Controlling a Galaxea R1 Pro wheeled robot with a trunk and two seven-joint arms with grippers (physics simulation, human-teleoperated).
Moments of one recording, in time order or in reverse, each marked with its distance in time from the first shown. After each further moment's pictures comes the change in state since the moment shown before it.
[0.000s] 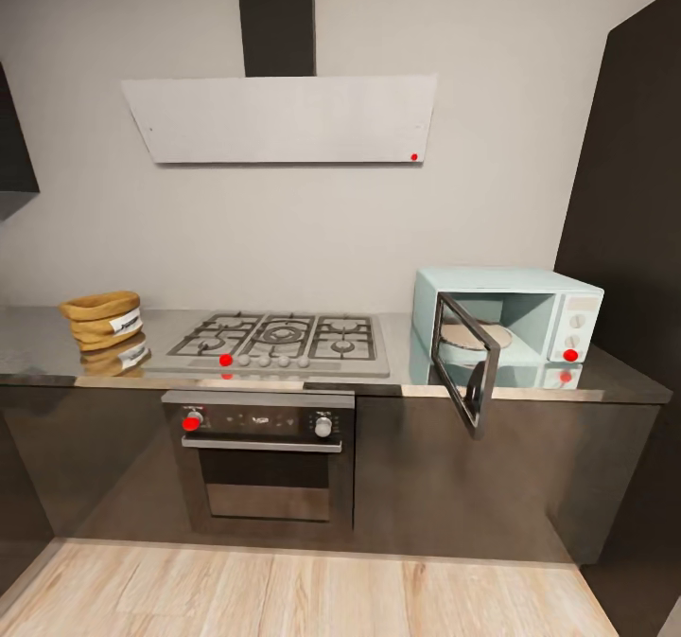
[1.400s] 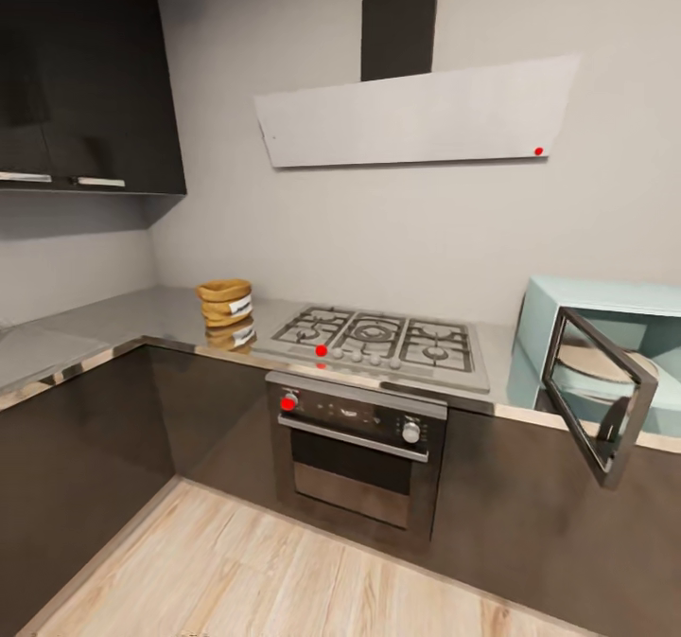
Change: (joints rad) left arm 0.000 -0.003 0.000 0.000 0.000 0.000 0.001; right arm 0.198 0.128 -0.003 0.005 0.004 -0.074 -0.018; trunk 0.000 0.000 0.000
